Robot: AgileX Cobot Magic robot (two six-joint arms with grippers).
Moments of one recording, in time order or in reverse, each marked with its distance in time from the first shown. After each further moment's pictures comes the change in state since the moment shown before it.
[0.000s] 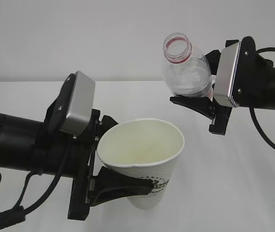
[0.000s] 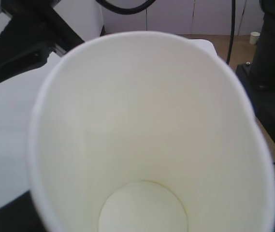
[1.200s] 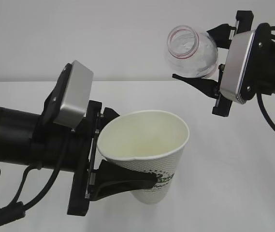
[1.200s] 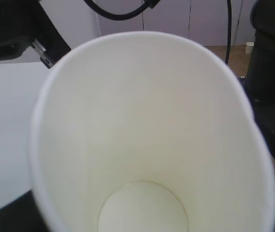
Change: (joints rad) left arm -0.002 -0.015 -0.016 0.000 -0.035 0.000; right arm 0.000 -0.070 -0.002 0.106 -0.046 -0.261
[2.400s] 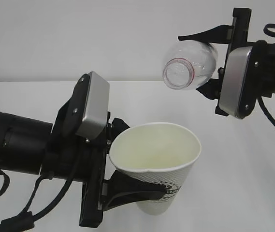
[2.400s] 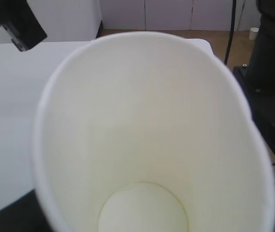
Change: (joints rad) left arm -0.079 0.000 -0.004 -0.017 0.114 -0.043; right arm 0.000 0.000 0.000 0.000 -0.020 -0.250
